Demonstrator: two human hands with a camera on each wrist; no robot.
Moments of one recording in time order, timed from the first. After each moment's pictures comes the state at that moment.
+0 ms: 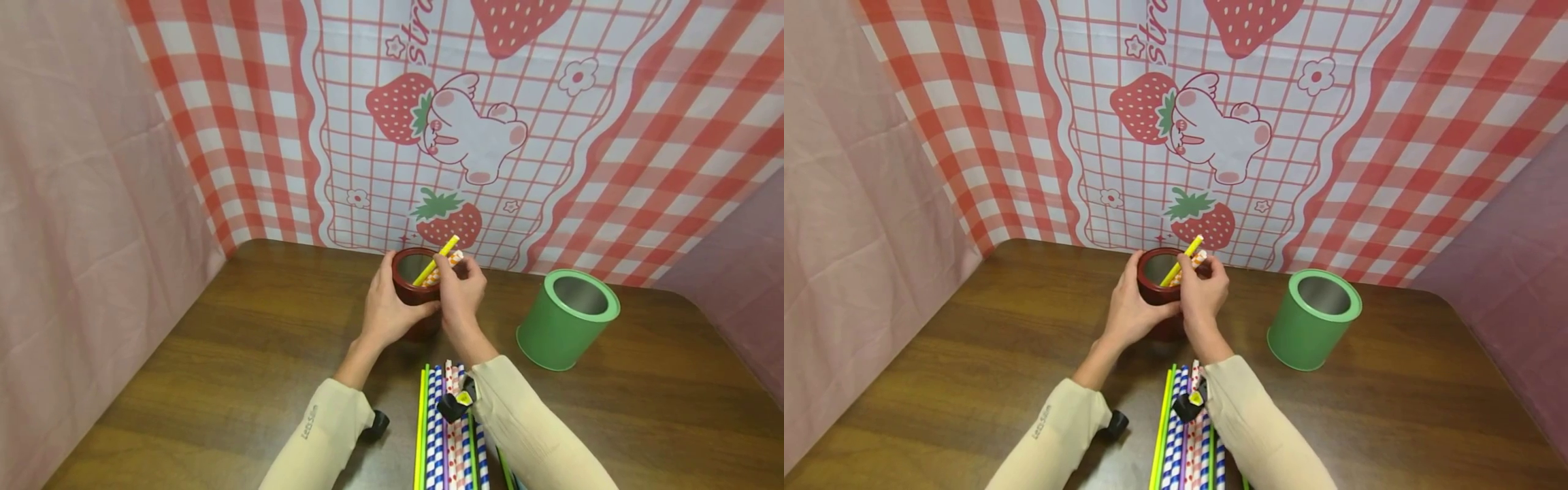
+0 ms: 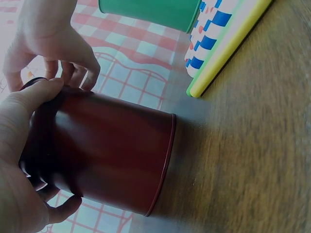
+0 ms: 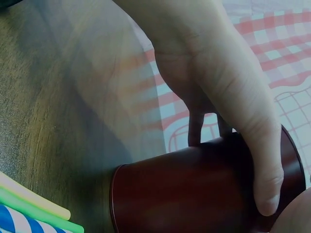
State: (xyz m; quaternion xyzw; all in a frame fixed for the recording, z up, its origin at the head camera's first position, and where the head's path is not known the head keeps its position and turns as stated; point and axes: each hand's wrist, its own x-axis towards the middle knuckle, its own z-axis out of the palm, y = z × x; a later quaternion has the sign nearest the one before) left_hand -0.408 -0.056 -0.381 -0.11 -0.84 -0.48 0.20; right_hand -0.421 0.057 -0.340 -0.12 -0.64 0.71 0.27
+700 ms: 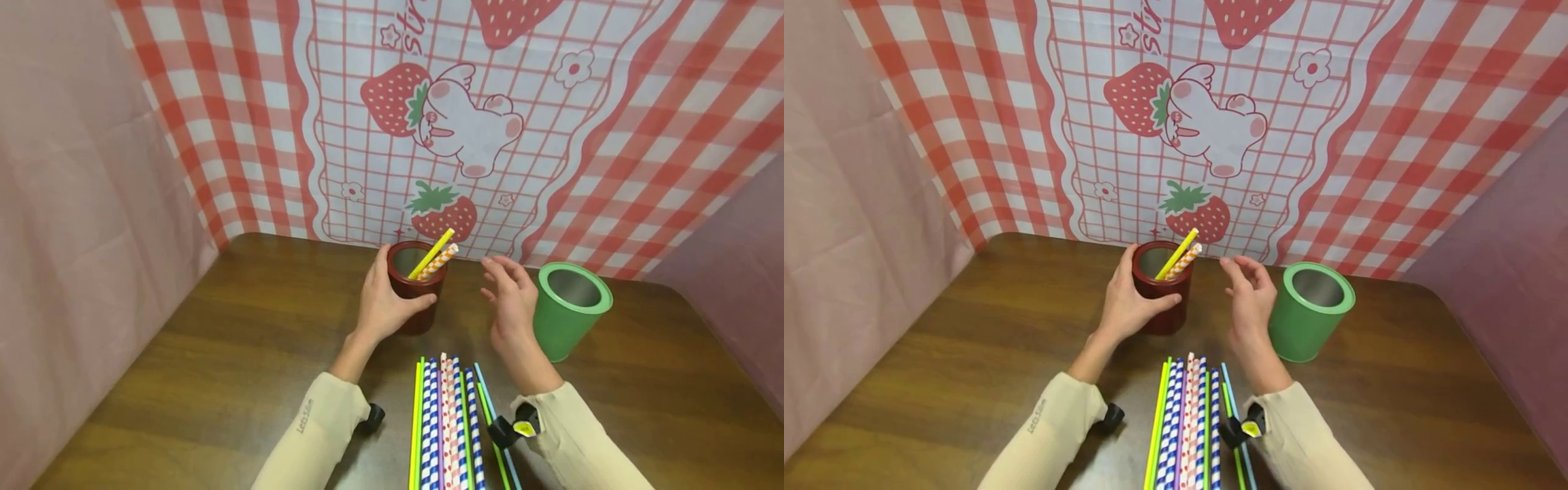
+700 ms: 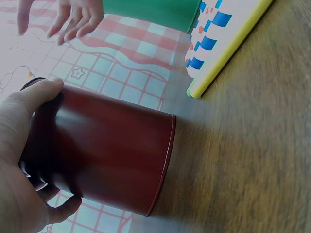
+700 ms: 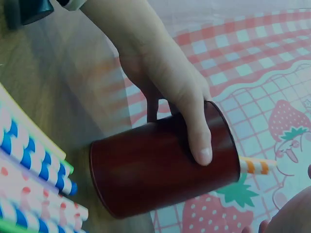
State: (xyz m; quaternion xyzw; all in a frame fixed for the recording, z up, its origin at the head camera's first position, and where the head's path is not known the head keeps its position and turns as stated) left_hand -0.410 -0.056 -0.381 -0.11 -0.84 -0.49 0.19; right_hand -0.377 0.123 -0.317 -0.10 -0.58 0.79 0.18
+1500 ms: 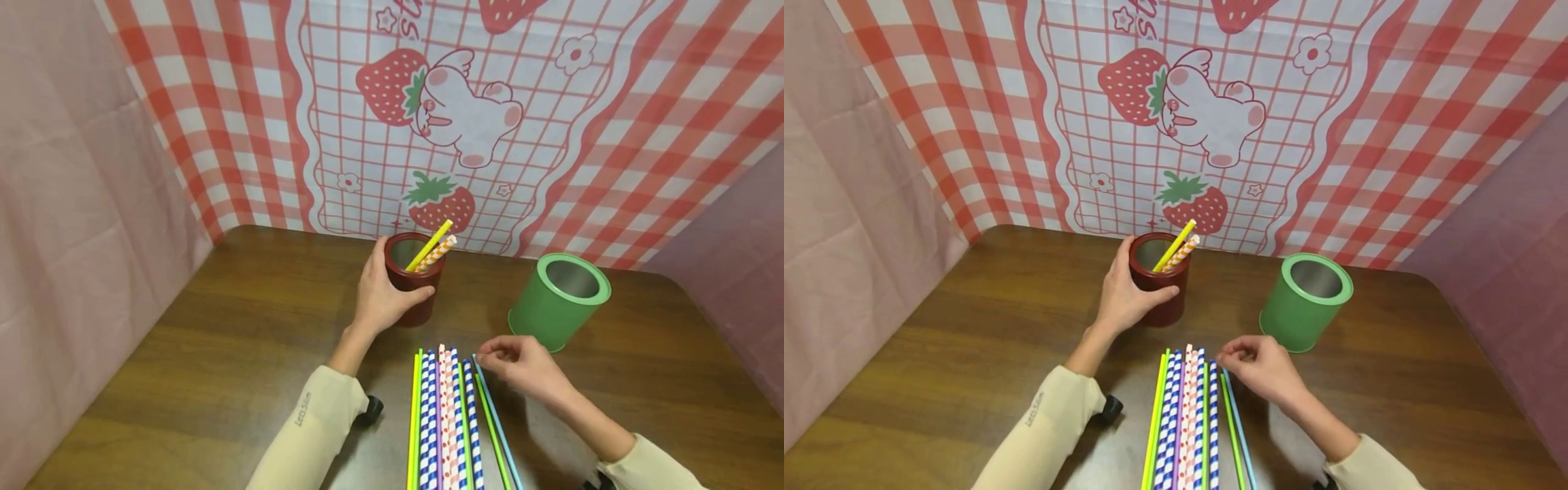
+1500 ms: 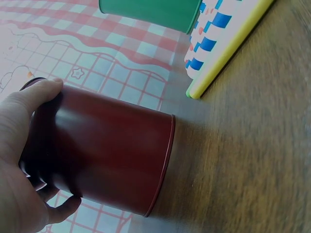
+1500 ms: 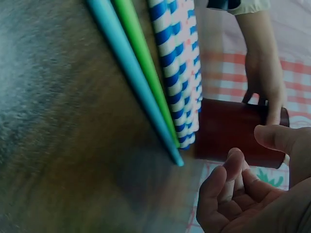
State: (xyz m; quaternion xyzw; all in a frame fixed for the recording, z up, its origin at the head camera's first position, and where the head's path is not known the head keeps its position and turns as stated) left_hand -0.411 -0.056 -0.380 -0.12 -0.84 -0.50 0.19; right_hand -0.312 0.186 -0.363 0.05 -0.89 0.44 -0.08
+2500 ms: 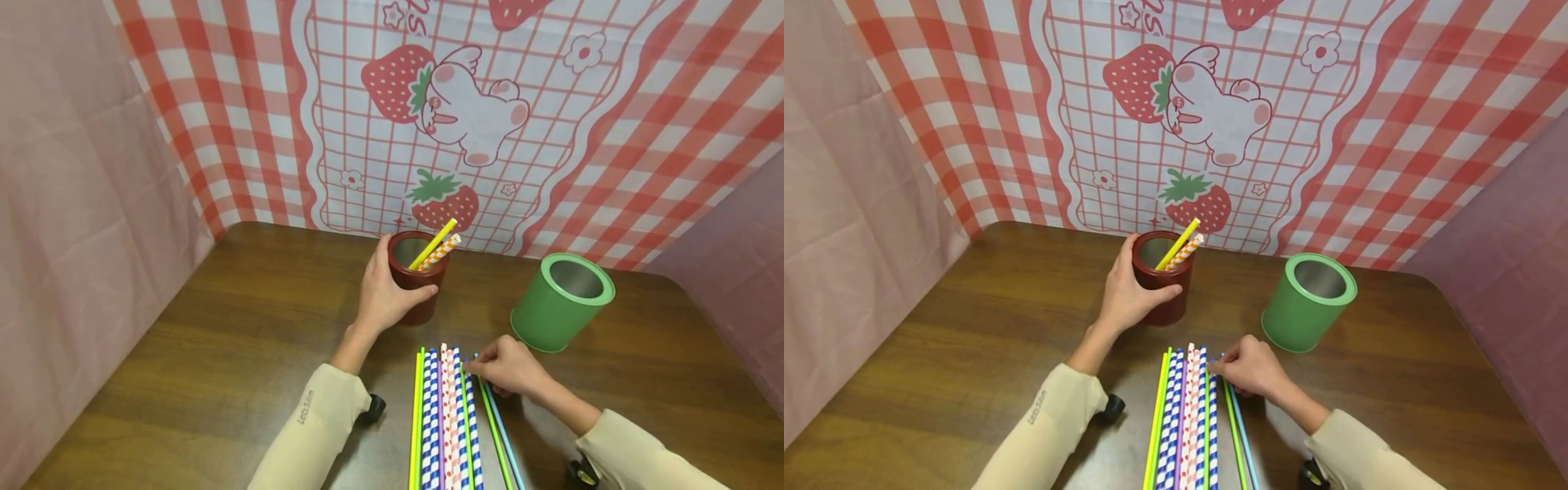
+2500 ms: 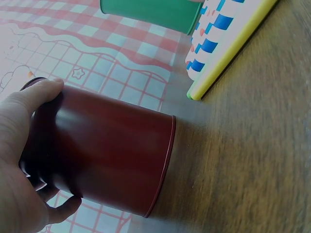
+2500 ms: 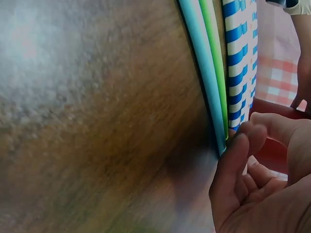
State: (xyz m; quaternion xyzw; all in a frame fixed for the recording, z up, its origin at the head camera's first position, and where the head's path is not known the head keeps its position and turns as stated) left_hand -0.412 -0.057 -0.382 -0.11 -0.84 -0.50 0.19; right_hand -0.331 0.173 -0.387 0.04 -0.93 0.35 -0.14
